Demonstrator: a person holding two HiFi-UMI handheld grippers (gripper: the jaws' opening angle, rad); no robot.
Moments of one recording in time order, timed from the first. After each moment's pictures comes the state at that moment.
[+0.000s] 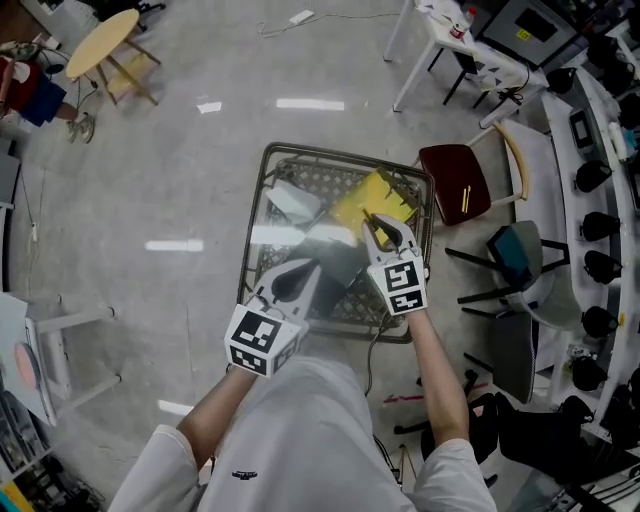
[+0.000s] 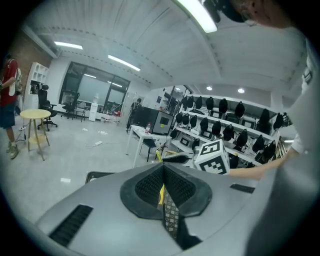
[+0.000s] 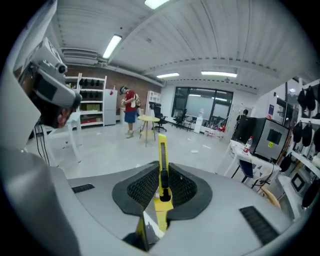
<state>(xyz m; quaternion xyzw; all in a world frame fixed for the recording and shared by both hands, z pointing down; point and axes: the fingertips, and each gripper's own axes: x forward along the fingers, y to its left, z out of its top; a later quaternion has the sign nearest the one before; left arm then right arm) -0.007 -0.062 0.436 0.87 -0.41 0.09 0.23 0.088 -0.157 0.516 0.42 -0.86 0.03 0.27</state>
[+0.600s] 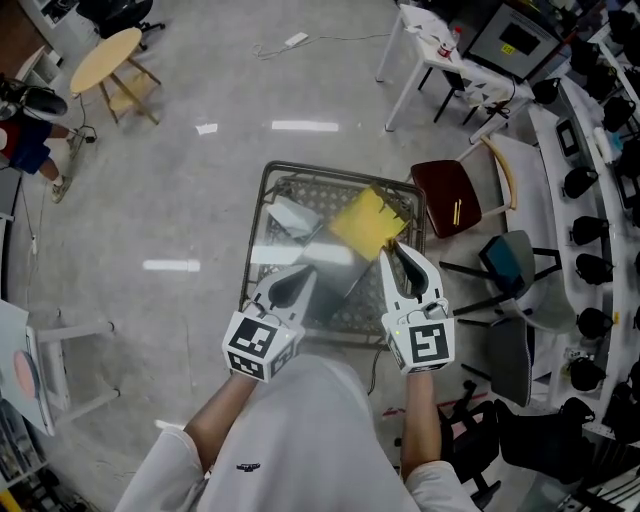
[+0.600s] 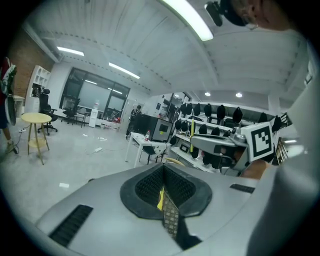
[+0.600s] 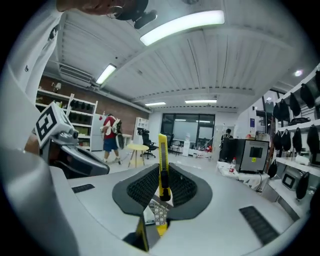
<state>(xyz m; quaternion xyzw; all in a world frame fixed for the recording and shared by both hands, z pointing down) -0.016 -0.052 0.402 0.88 -0.42 0.06 0.21 0.094 -0.088 0.347 0.49 -0.86 -0.03 0.12</state>
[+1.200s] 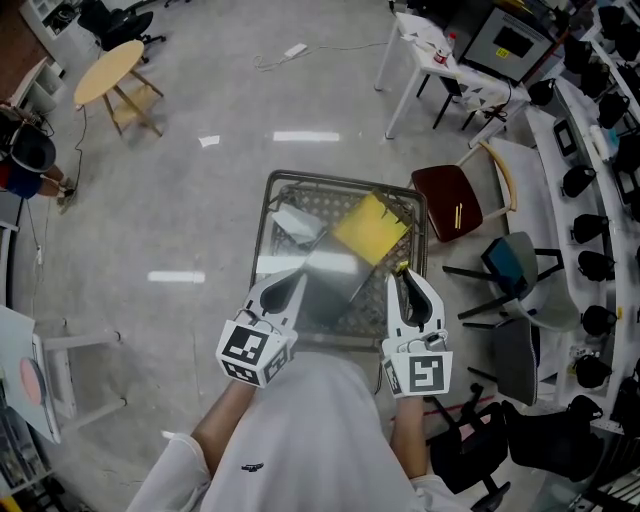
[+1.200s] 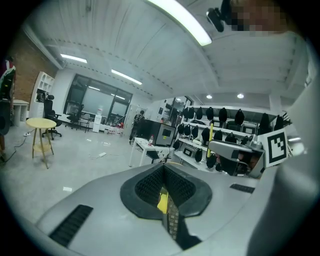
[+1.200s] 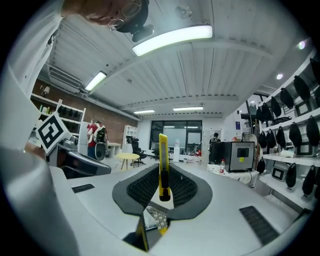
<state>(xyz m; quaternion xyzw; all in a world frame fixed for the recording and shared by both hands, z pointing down) -0.045 -0.043 0.385 0.87 -0.45 0.04 0.19 0.100 -0.042 0.326 0.55 -0.83 -0.03 0.06</state>
